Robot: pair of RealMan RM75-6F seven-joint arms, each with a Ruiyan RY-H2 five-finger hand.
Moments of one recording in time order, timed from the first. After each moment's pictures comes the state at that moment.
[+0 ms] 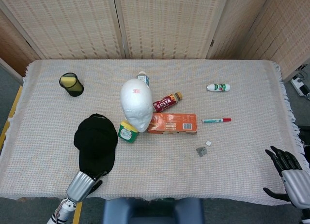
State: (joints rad) left arm -0.15 -2.10 0.11 -0.23 1.89 1.81 -0.26; right arm -0.03 -0.88 -0.10 -1.83 -1.63 1.46 0.04
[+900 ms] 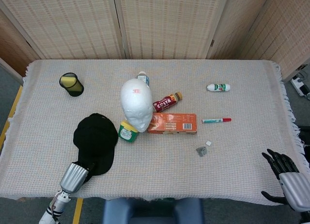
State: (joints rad) left arm -0.19 -2.10 0.11 -0.16 1.77 1.75 -0.26; right arm -0.03 -0.86 -0.12 -1.84 -1.66 1.45 0.04
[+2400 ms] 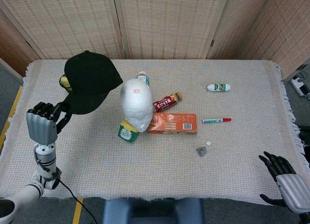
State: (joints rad) left arm -0.69 -1.74 -0.28 -0.74 1.56 1.97 -0.07; right arm -0.02 -0.84 -0.14 -1.86 -1.68 1.43 0.04
